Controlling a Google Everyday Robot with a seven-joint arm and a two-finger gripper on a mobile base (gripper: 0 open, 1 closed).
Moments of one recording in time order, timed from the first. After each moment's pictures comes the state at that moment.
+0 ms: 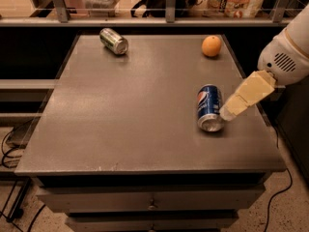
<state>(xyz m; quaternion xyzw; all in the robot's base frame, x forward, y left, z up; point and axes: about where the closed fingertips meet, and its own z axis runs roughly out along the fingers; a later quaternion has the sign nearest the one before) 0.478 -0.191 0.926 -0.39 0.90 0.10 0.17</state>
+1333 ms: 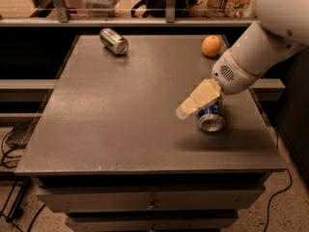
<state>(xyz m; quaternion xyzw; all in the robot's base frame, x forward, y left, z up) 0.512 -0.118 0.866 -0.33 0.92 0.16 0.13</state>
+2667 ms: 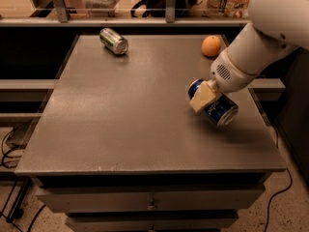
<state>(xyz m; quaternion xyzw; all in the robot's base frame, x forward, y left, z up) 0.526 -0.122 0.865 -0.31 0.93 0.13 0.15</state>
